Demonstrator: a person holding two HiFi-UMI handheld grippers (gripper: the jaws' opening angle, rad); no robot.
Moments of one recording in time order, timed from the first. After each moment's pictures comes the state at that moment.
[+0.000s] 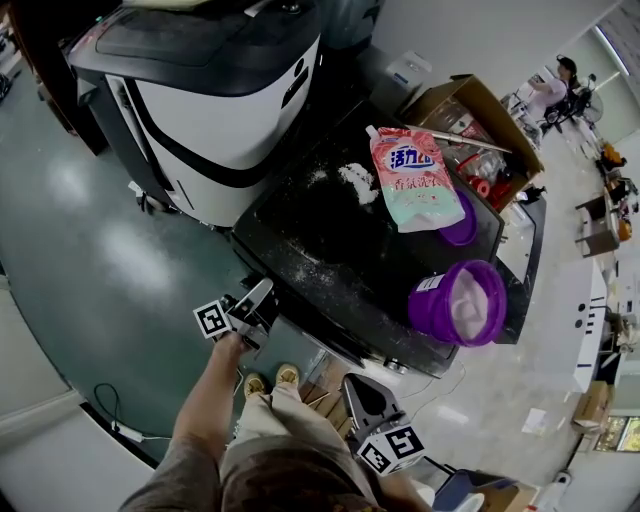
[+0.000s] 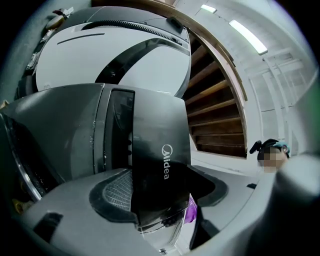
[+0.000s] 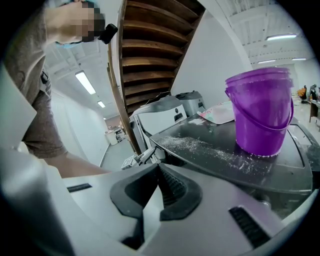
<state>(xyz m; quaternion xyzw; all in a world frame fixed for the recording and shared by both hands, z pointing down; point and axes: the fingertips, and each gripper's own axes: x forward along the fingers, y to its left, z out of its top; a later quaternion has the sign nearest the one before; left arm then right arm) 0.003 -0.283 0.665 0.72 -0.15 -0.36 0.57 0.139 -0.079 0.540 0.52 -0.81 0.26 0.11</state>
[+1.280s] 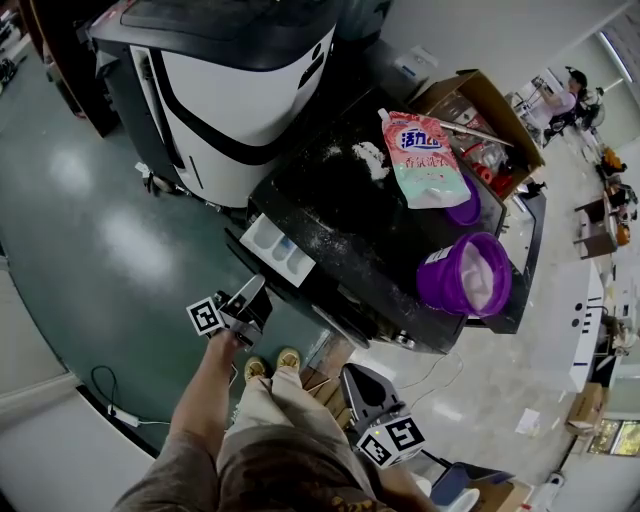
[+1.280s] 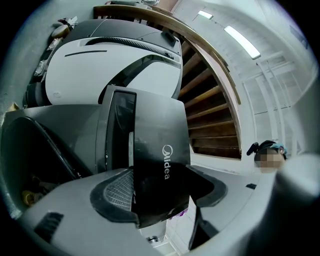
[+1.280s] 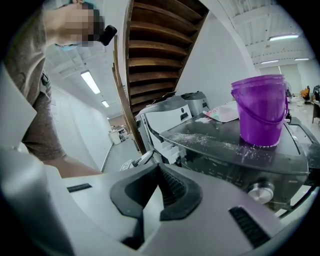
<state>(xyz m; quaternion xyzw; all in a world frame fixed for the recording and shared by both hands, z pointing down) -0.043 -0.220 0.665 0.72 -0.15 -0.38 0.56 0.108 -0.036 0.534 0.50 -0.82 0.25 0.11</state>
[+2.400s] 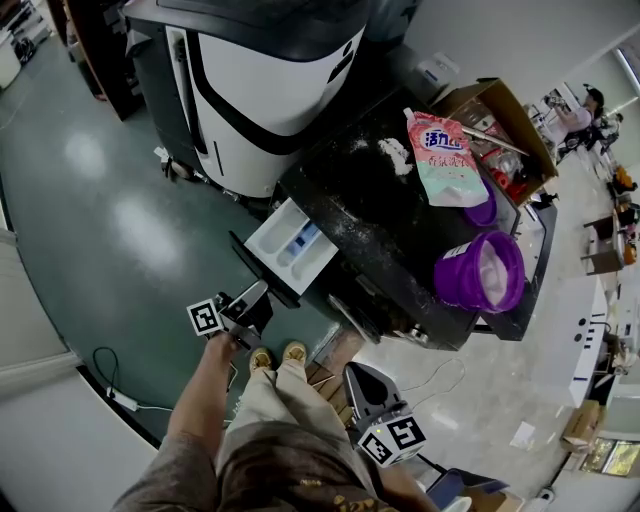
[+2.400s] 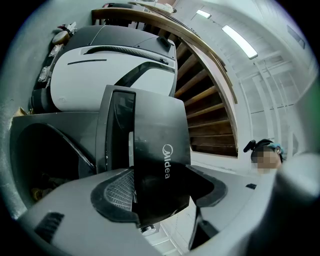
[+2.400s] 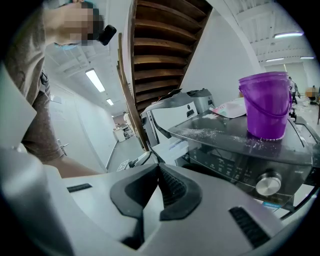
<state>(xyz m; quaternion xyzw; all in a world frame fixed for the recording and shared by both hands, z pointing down) -0.082 -0.170 0.665 0.72 -0.15 -0.37 0.56 0.079 -0.011 0.539 0.48 -0.83 0.25 0.12</state>
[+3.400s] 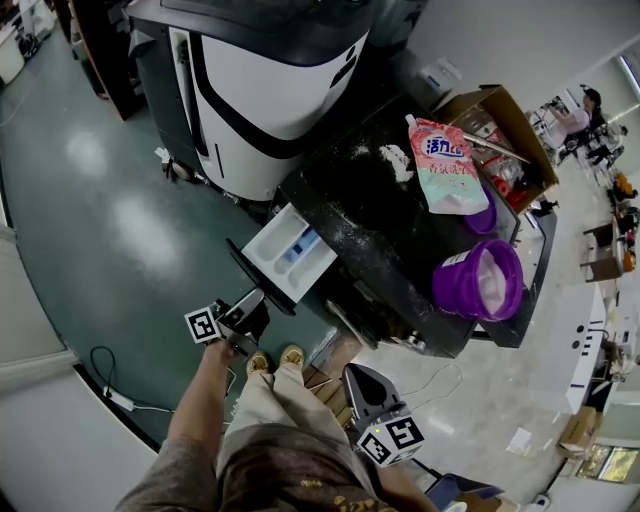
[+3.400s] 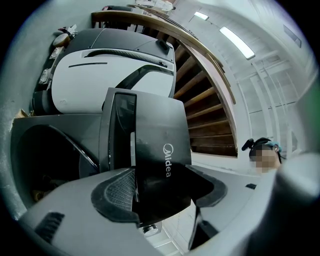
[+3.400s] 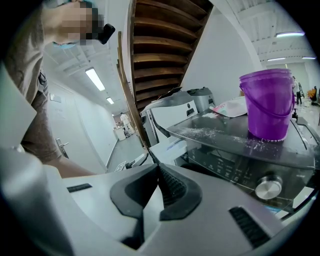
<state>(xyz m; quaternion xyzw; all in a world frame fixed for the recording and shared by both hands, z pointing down) -0.086 -0.163 0.670 0.72 -0.16 -0.38 0.56 0.085 -0.020 0.544 0.48 -0.83 0.26 0.12</state>
